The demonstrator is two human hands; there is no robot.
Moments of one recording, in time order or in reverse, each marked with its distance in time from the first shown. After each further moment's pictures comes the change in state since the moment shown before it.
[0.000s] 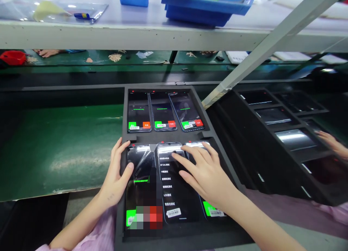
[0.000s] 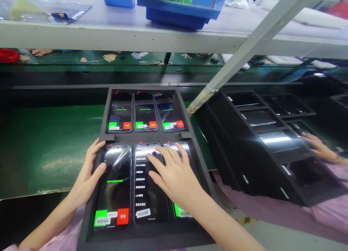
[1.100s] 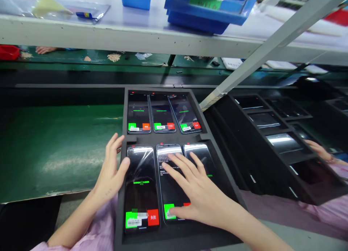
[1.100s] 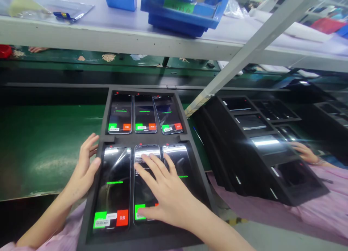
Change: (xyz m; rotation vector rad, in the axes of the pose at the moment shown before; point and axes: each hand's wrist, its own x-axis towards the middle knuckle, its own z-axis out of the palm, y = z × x) left_hand 0.014 -0.006 -0.009 0.070 0.043 0.085; right_hand -0.008 -0.013 -0.003 0.081 -0.256 -0.172
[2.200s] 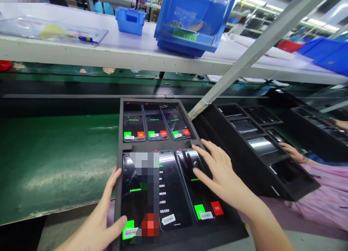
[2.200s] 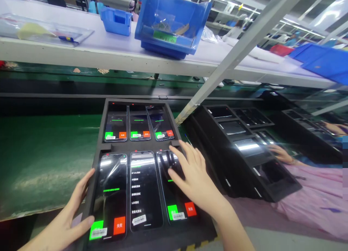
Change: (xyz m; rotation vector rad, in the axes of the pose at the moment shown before) left_hand -0.064 -0.013 -0.019 -0.153 -0.372 -0.152; right_hand -0.029 0.046 -0.016 -0.053 0.088 0.519
